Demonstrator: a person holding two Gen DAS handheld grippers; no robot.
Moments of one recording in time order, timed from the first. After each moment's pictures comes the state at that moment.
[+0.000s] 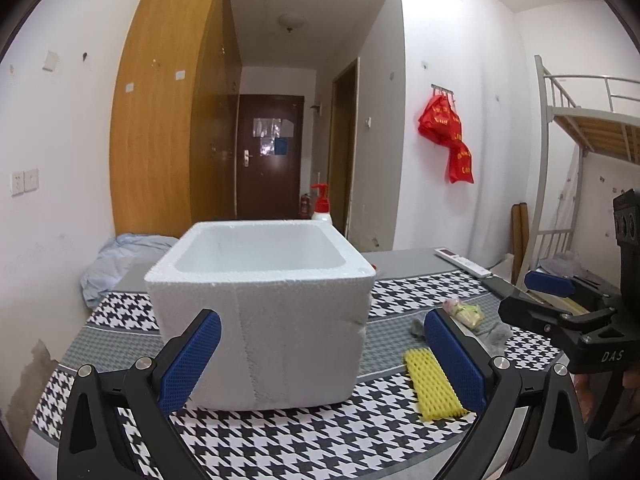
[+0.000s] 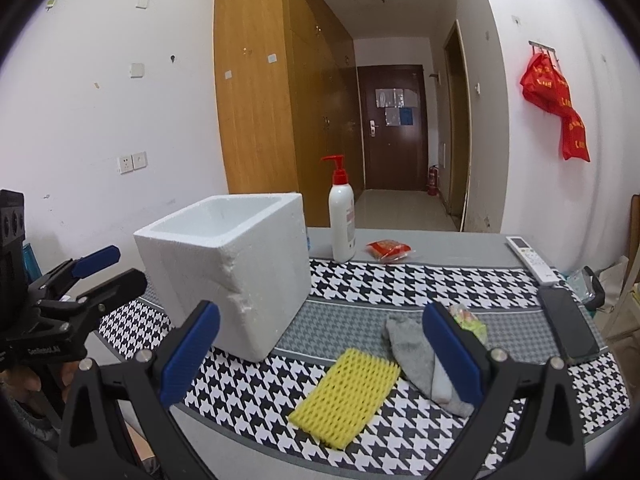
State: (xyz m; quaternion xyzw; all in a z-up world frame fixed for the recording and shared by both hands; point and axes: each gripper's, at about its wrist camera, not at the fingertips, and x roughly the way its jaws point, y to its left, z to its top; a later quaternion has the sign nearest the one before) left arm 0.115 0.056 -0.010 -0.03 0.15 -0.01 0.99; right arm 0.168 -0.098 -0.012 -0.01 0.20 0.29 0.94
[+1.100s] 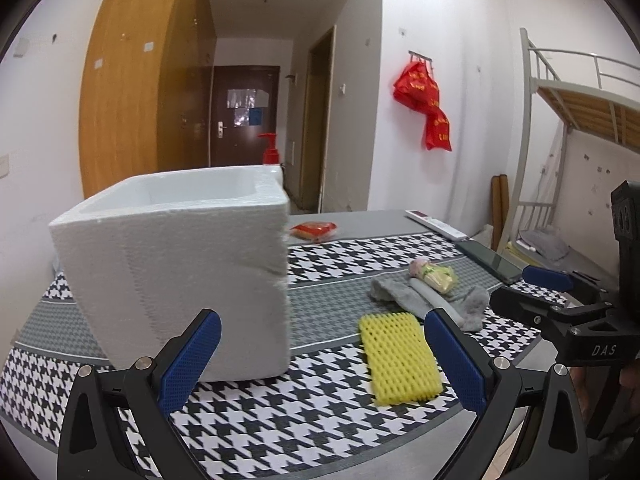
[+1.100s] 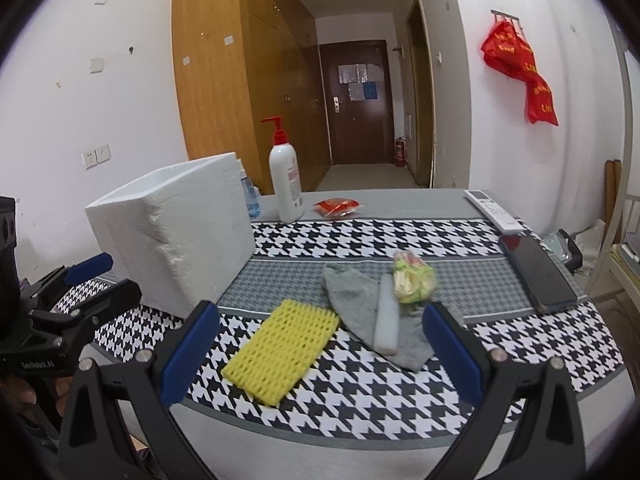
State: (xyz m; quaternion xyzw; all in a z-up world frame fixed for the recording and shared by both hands) left arm 0.145 0.007 -0.046 -0.02 0.21 -0.05 0.98; right arm 0.180 -0.148 -0.047 0.00 0.25 0.22 0.94
